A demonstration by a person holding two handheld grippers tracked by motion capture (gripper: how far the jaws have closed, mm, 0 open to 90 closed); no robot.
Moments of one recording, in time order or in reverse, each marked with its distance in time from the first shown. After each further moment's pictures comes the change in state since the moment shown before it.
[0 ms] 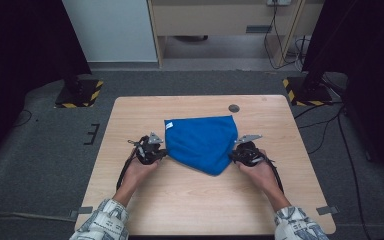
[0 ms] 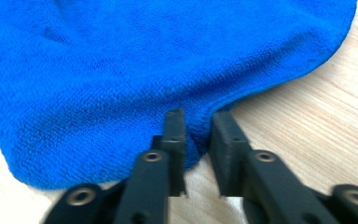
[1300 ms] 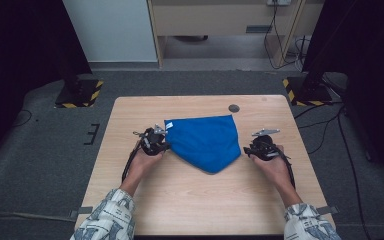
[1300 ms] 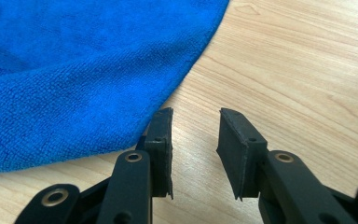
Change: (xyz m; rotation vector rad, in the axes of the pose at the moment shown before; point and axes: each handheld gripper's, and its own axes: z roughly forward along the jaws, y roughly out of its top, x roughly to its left) left arm 0.013 0.026 0.016 0.038 0.032 -0.025; right arm -0.048 -0.008 -0.022 0.016 -0.128 0.116
